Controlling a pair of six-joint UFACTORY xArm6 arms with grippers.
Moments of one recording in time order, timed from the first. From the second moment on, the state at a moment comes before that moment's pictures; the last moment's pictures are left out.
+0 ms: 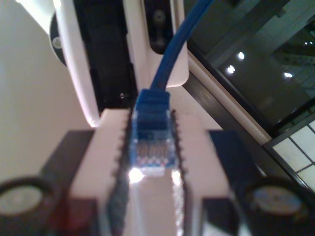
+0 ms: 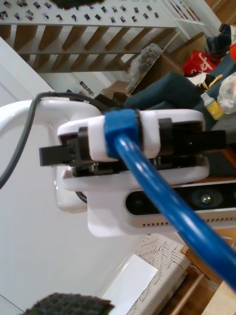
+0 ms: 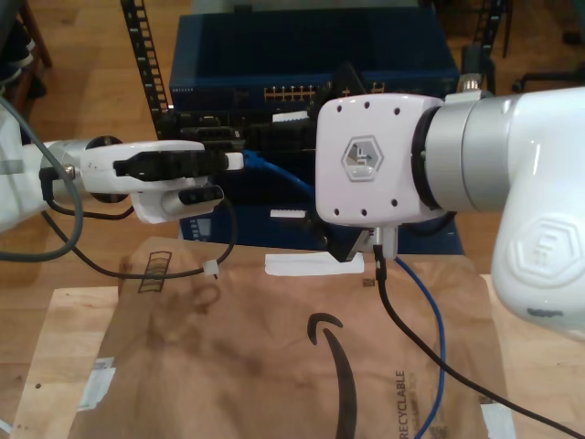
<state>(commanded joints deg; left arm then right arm) 15.9 15.2 -64.6 -82.1 128.5 -92.6 36.5 -37.8 -36.5 48.5 22.3 73.9</state>
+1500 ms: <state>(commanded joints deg) 14.5 14.0 -63.4 -81.6 130.0 -93.7 40.7 -37.7 -34.7 48.2 15.0 71.3</state>
